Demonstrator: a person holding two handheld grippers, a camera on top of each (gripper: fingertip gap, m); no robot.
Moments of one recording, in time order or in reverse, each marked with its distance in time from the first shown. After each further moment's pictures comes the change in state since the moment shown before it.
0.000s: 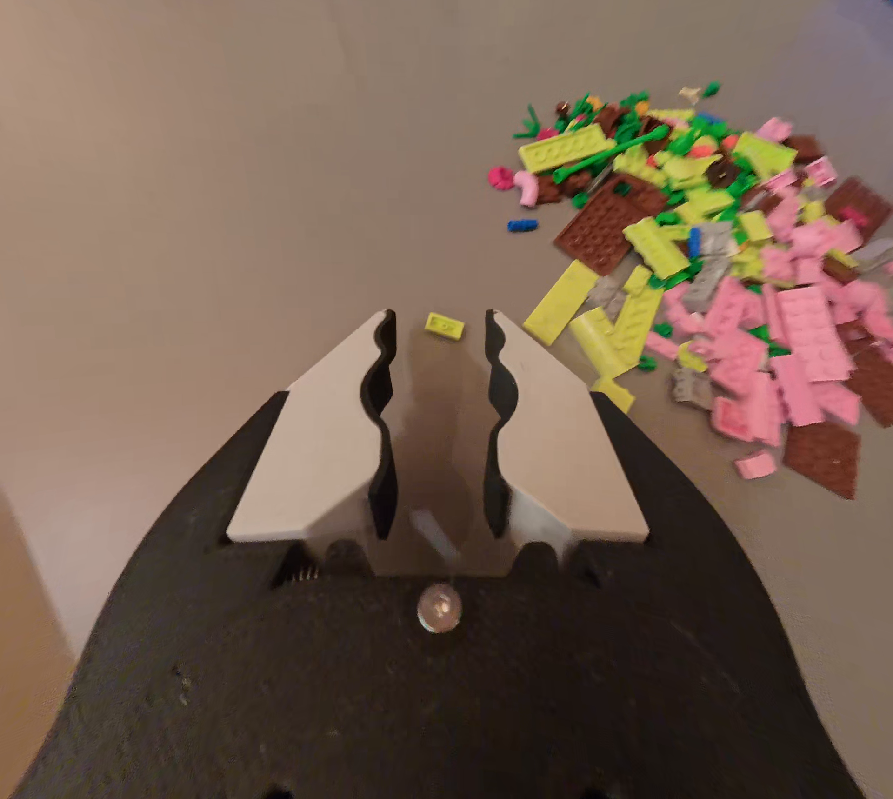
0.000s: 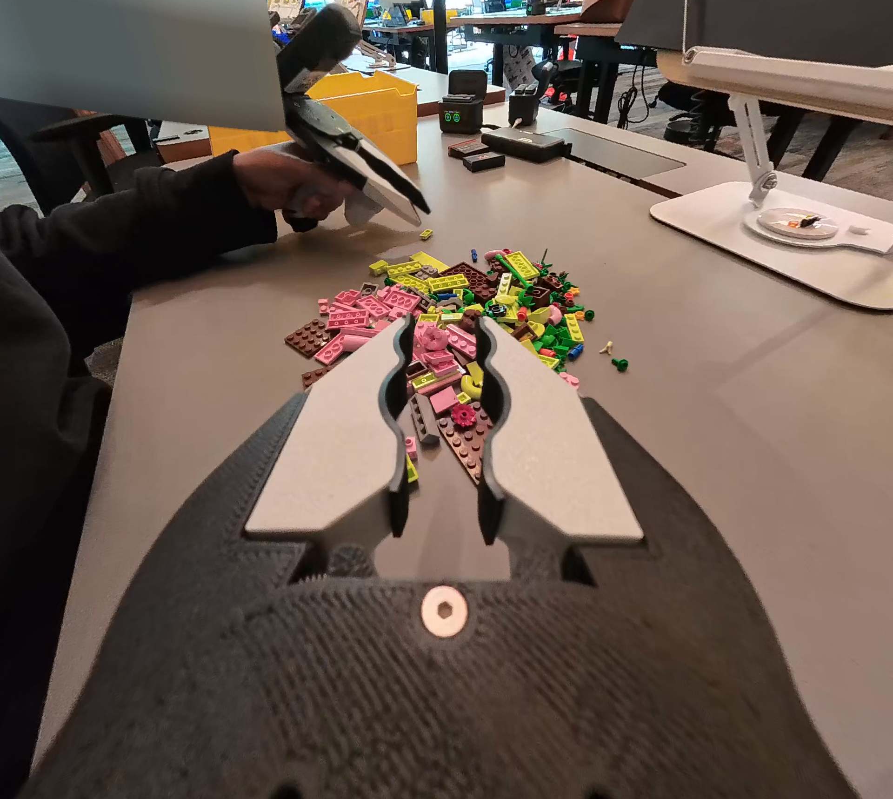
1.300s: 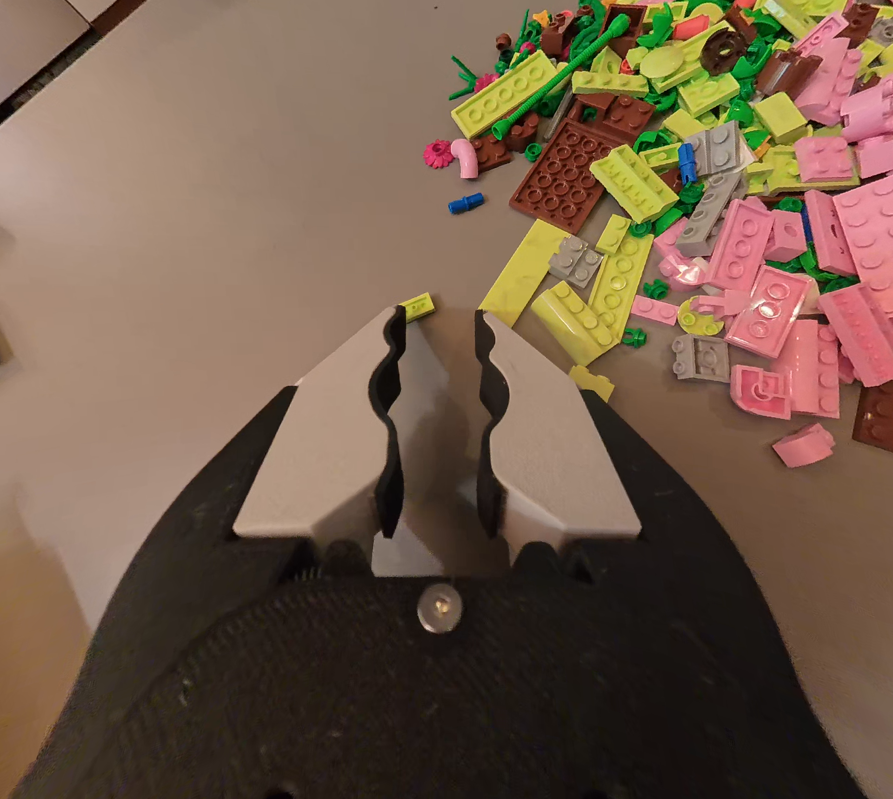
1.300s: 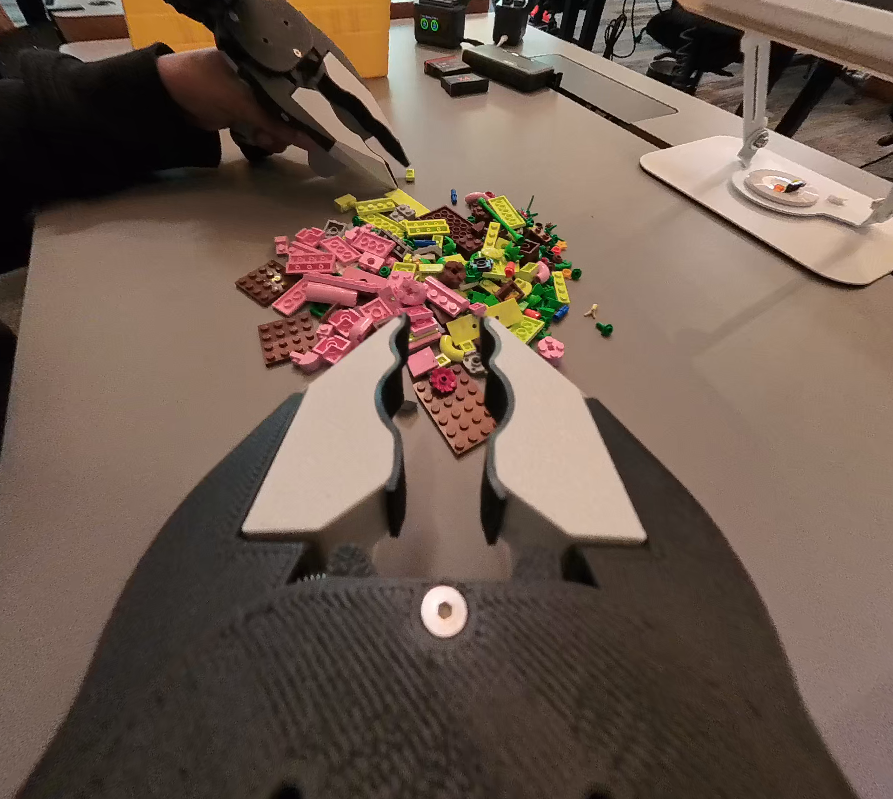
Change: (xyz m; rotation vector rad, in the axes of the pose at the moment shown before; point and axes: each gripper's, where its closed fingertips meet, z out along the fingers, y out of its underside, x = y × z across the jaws) left arm 0.024 0.008 0.016 -0.074 -0.096 0.294; right arm 0.005 0.025 0.010 -0.156 0.070 -0.097
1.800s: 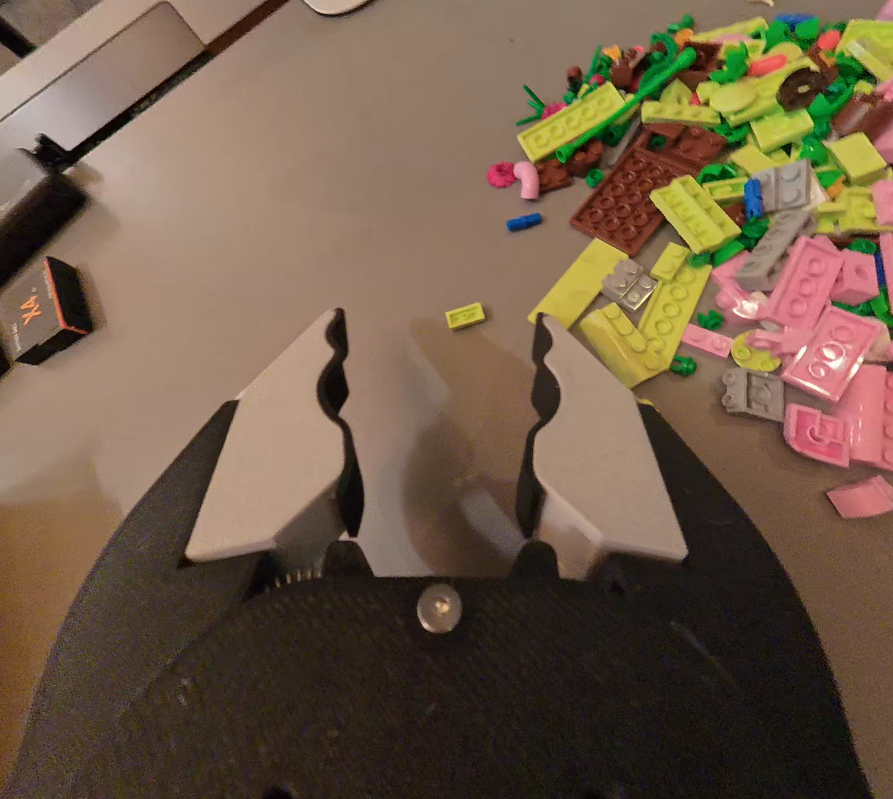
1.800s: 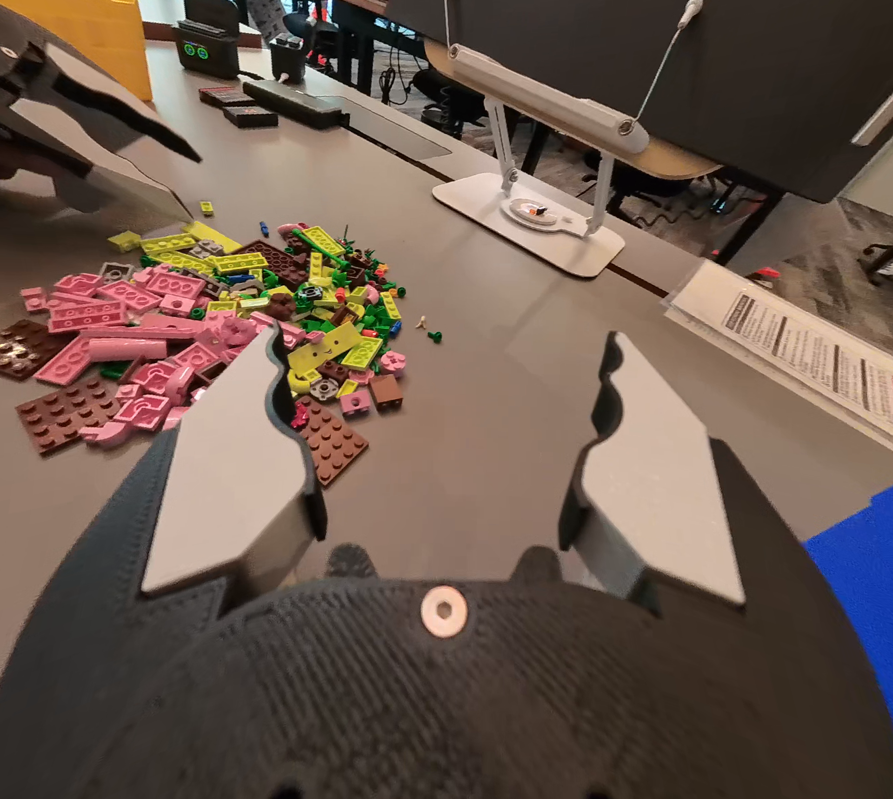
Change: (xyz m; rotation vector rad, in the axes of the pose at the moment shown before) left arm -0.021 -0.006 -0.006 0.049 -0.135 -0.043; right arm 0.063 -0.012 -0.022 0.070 0.465 -0.062
